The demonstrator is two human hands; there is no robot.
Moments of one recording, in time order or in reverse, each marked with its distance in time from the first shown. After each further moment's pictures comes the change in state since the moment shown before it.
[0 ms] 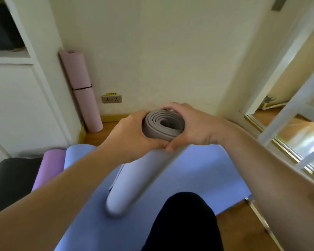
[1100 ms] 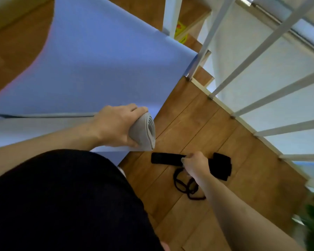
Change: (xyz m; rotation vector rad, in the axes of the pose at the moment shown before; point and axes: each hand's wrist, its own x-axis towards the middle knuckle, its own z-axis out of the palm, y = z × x) left_hand 0.027 -0.093 0.397 0.710 -0.992 0.611; right_hand -0.296 0.349 0.369 0.689 0.241 1.672
